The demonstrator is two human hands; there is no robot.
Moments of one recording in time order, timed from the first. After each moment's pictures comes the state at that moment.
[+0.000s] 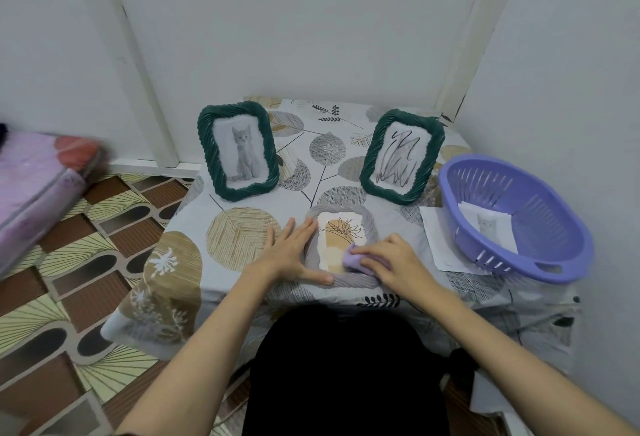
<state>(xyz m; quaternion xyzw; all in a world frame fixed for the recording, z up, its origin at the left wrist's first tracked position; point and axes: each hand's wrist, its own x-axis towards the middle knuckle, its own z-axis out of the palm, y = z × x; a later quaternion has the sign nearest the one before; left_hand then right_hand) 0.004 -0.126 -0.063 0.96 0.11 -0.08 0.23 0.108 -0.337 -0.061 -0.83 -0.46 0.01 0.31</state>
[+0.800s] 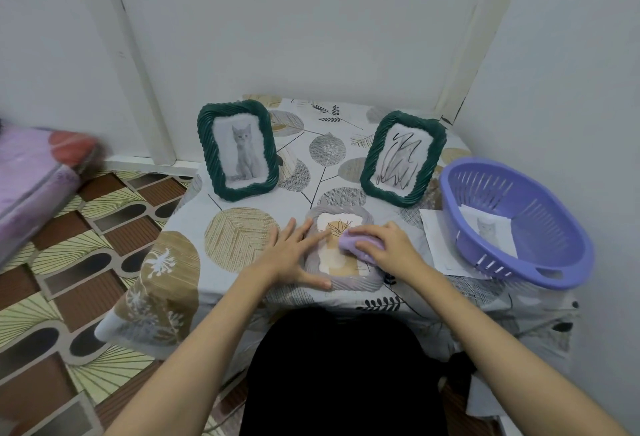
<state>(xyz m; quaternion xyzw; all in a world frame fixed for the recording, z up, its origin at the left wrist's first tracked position) 0.005 -0.123 -0.069 0.97 0.08 -0.08 0.21 0.132 -0.314 -0.054 -0.85 -0.42 0.07 0.31</state>
